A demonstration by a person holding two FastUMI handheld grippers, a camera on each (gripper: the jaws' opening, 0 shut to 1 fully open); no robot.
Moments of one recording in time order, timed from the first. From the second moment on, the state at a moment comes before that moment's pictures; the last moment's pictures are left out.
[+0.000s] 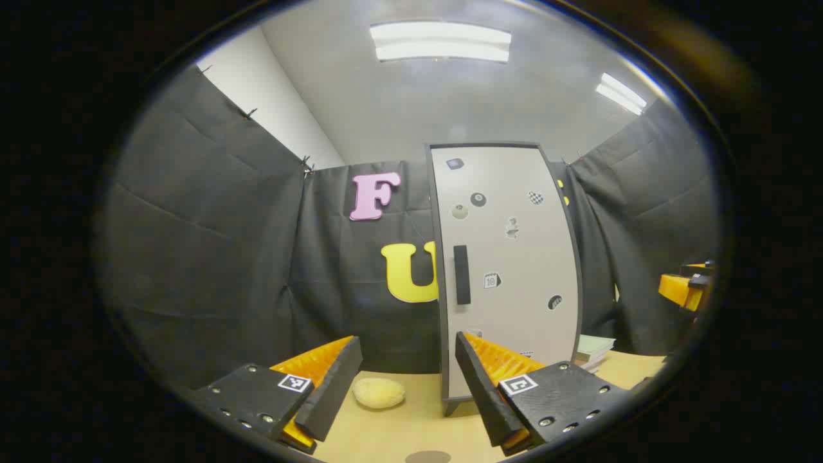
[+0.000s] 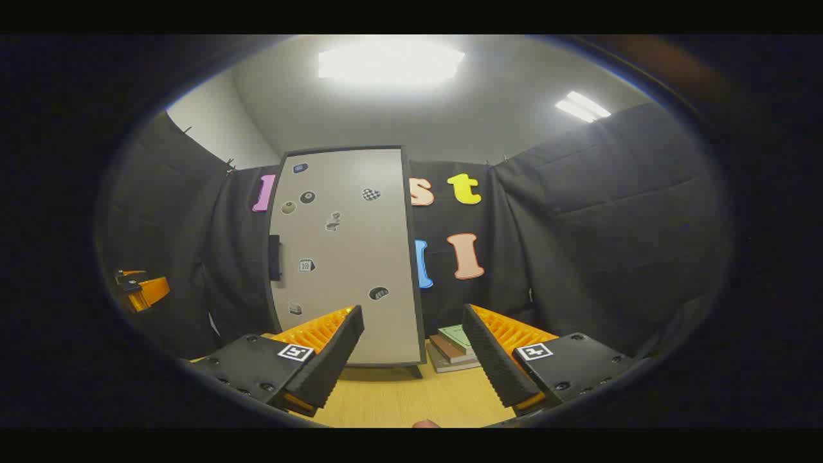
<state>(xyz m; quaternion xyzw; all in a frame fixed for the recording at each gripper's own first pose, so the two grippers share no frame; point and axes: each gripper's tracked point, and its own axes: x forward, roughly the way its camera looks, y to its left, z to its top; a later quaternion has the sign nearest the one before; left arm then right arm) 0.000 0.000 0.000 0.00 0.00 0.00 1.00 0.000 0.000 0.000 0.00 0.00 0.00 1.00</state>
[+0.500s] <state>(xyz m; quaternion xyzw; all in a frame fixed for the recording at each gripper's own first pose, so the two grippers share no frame) -0.002 0.009 -0.011 -0.02 0.01 0.01 1.00 0.014 0.004 -0.003 -0.02 -0.01 0.03 1.00</state>
